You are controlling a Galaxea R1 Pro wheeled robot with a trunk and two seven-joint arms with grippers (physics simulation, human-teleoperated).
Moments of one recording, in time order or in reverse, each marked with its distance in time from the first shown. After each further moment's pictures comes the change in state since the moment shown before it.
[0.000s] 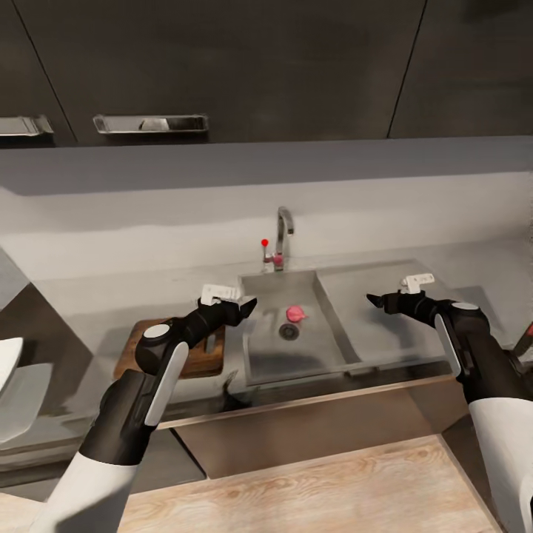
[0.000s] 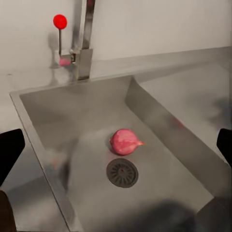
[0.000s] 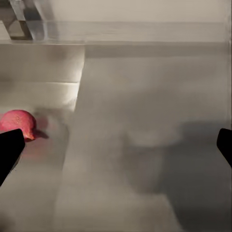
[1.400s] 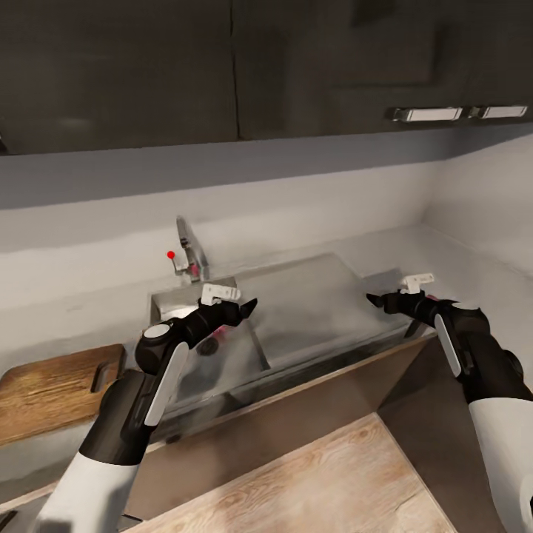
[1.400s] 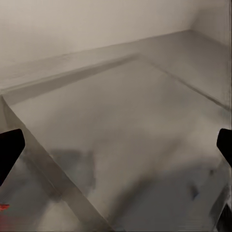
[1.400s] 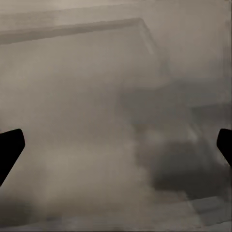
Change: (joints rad) left arm 0.000 0.000 -0.001 0.000 0.000 0.000 -0.001; right arm 0.000 0.000 0.001 0.000 -0.004 -0.004 0.003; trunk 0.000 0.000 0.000
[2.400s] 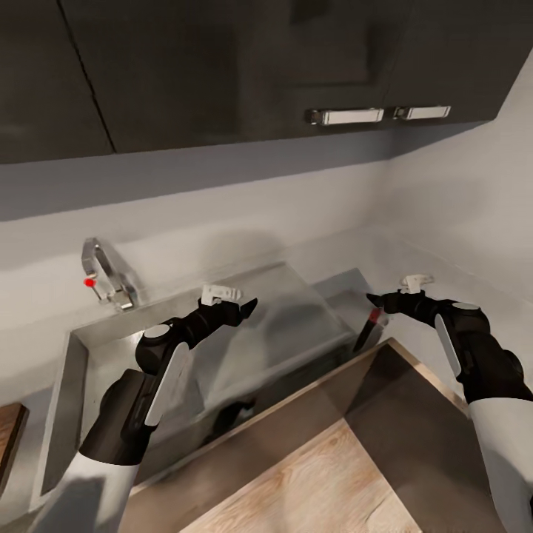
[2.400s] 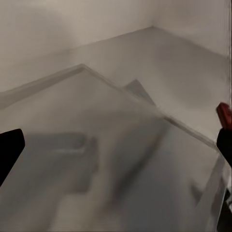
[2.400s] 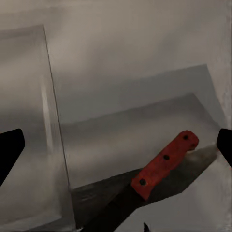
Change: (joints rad) left arm 0.000 0.000 0.000 0.001 0.000 0.000 -0.001; right arm 0.000 0.000 -0.001 -0.001 -0.001 0.000 0.000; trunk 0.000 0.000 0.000
